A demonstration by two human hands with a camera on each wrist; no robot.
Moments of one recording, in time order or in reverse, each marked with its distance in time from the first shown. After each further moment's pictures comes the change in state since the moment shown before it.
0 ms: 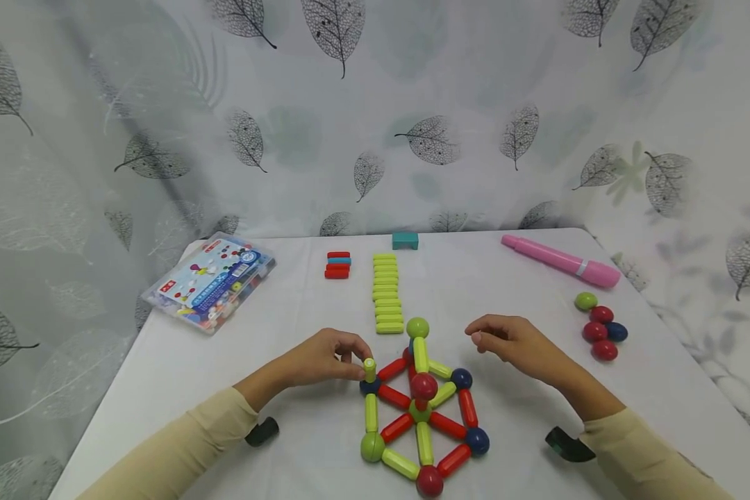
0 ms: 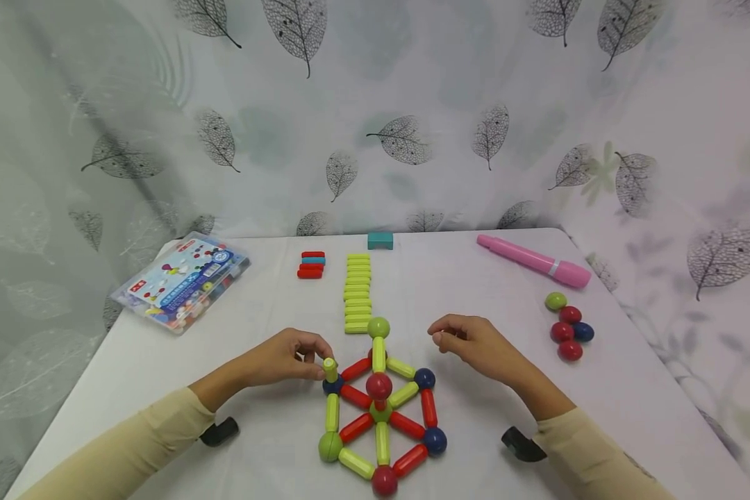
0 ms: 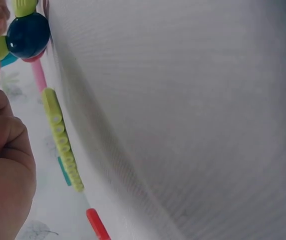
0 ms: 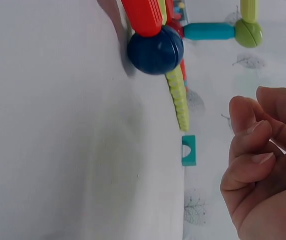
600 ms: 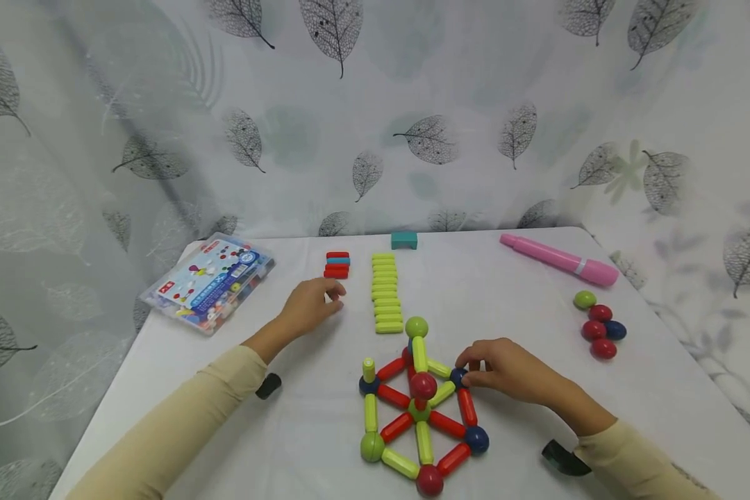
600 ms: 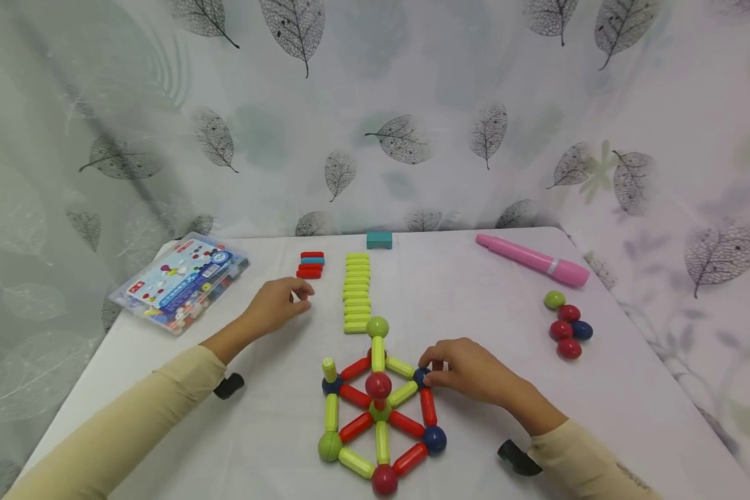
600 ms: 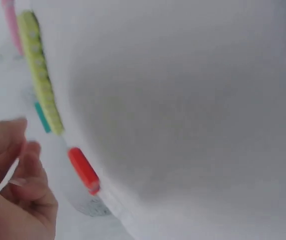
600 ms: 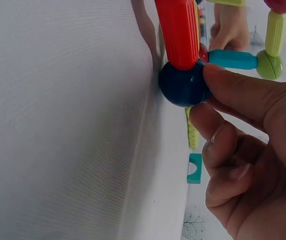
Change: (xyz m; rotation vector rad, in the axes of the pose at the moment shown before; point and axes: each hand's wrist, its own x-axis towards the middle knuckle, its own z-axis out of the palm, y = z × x) left_hand 0.043 -0.010 -0.054 0.528 0.403 -0.184; right_hand -0.005 -0.005 0.025 -0.262 -0.157 -0.051
